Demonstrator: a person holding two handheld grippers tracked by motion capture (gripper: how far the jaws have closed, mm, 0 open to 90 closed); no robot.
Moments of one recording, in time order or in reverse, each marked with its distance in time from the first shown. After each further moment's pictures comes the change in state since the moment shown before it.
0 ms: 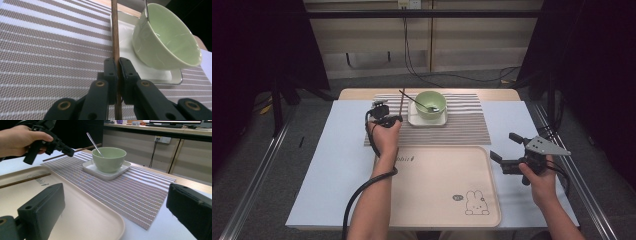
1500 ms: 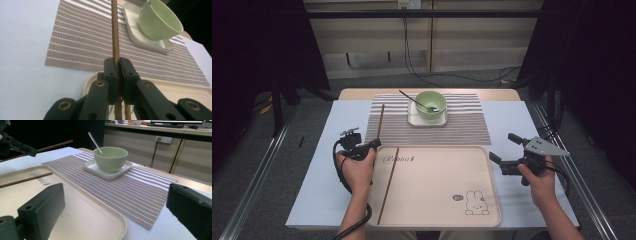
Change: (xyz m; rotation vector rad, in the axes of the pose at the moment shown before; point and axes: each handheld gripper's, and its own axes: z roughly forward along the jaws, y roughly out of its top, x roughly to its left) left arm 0.044 -0.060 -0.104 -0.053 -0.034 -0.032; right arm 0.003 0.000 0.001 -0.002 0.005 -0.003
